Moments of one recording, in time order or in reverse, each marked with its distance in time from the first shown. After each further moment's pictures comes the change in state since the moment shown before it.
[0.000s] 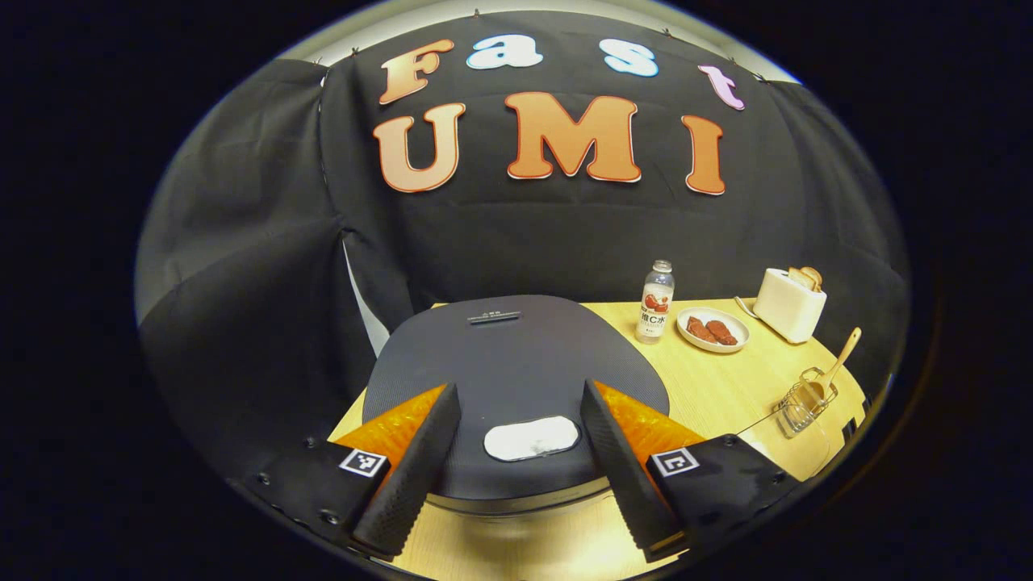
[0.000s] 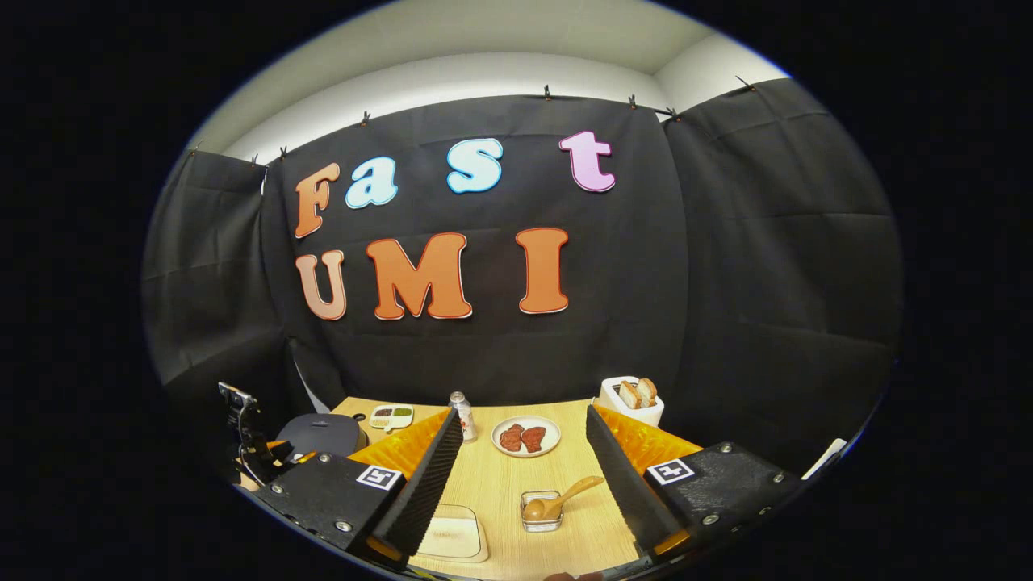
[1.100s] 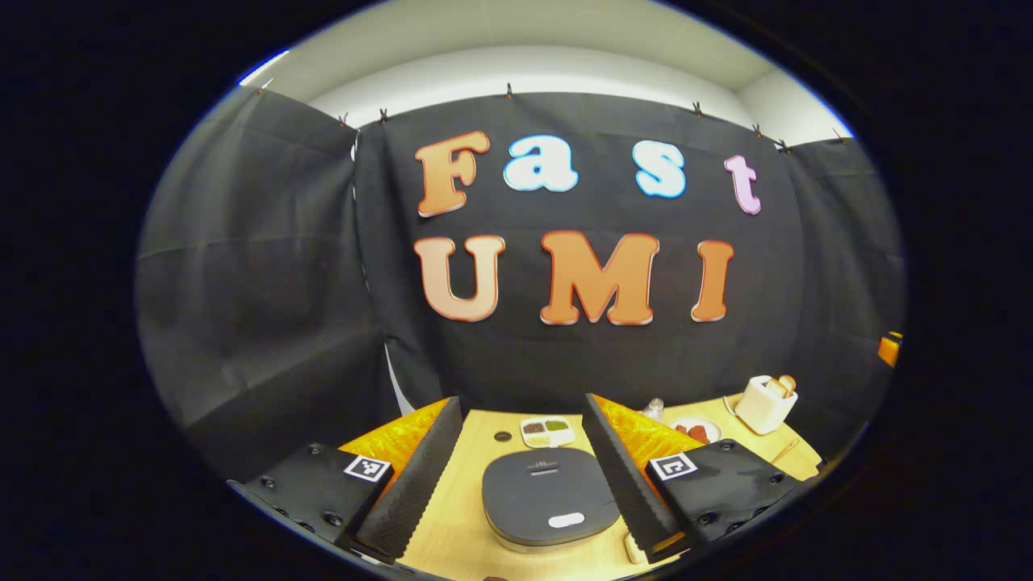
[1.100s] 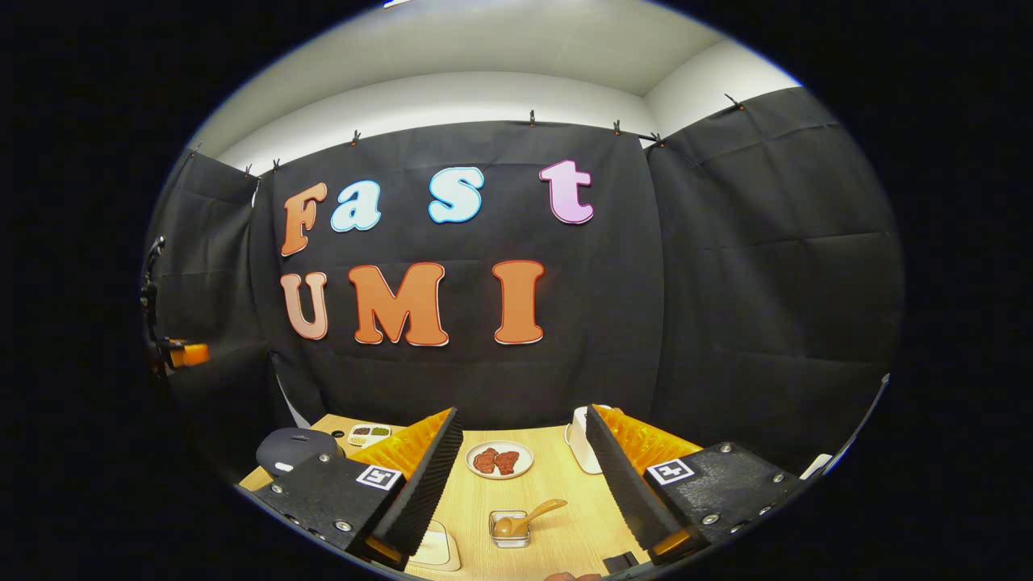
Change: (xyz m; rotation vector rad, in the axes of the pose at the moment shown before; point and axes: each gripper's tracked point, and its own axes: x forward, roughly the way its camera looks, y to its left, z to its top) left arm -0.178 0.084 0.285 -0.054 -0.303 0.057; right arm -0.007 -0.038 0.051 -0.012 -0.116 -0.046
